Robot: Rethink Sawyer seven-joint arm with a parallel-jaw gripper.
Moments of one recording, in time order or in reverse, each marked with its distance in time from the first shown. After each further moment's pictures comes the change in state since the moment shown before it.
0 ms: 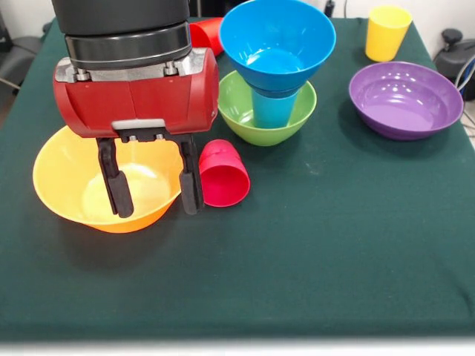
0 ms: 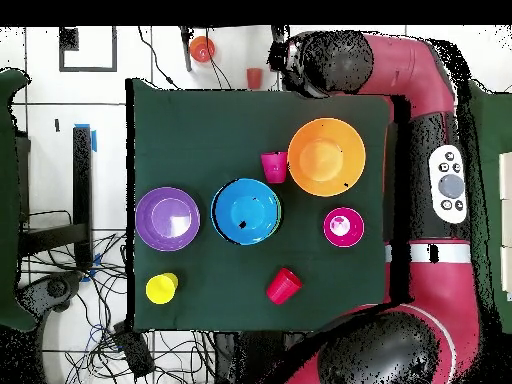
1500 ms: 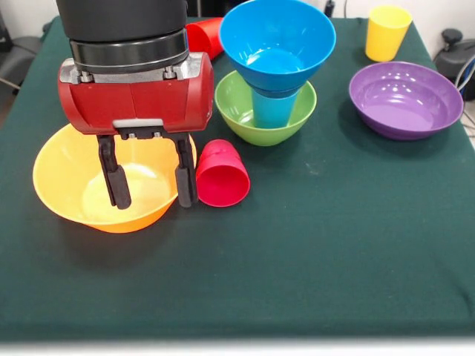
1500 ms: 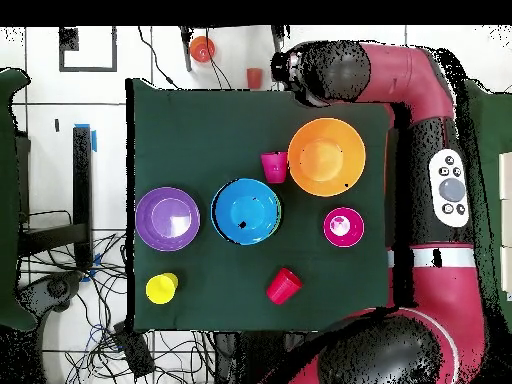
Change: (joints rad) arm -0.001 -0.014 -0.039 0.043 0.003 -0.007 0.000
